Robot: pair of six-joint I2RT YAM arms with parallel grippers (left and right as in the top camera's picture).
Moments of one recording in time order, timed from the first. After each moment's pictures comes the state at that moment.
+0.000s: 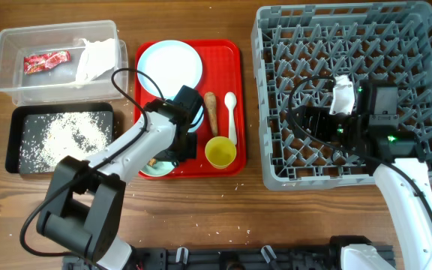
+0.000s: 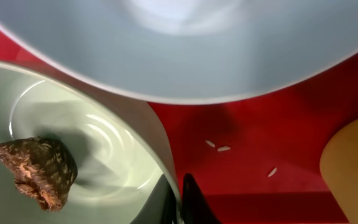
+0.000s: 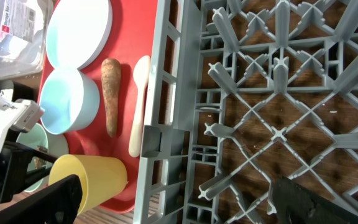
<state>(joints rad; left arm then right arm) -0.47 1.74 1.08 -0.92 -0.02 -0.44 0.00 1.20 0.91 -0.67 -0.45 0.14</state>
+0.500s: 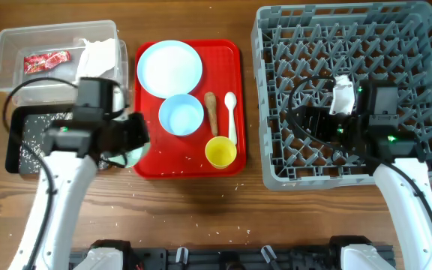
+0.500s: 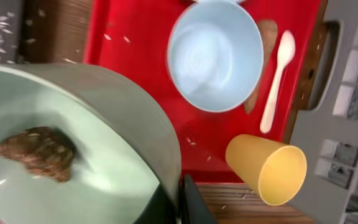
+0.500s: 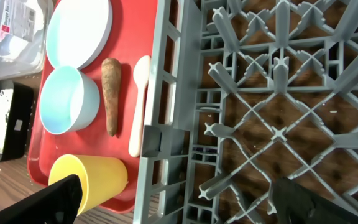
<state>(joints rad) -0.08 1.26 1.07 -1.00 0.24 -0.41 0.00 1.20 0.91 -0.67 -0.45 0.14</state>
